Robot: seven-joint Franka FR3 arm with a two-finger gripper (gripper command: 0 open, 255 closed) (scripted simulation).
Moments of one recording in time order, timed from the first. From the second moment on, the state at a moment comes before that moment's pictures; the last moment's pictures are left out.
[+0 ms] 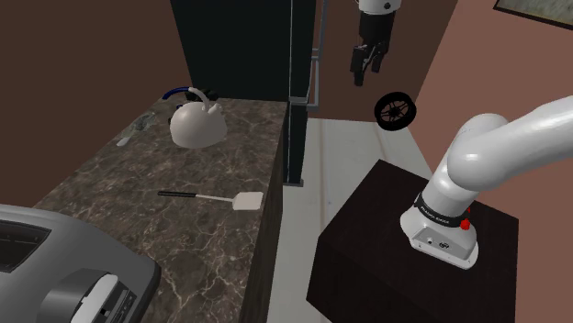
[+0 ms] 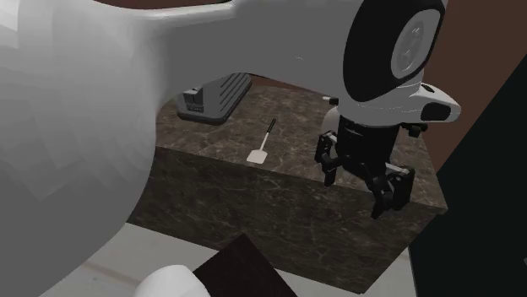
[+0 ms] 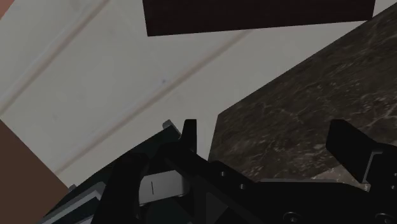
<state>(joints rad) -0.01 -0.75 0.05 -2.37 -0.09 1.59 0.09</state>
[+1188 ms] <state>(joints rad) 0.12 -0.34 0.22 -2.28 0.00 1.93 0.14</state>
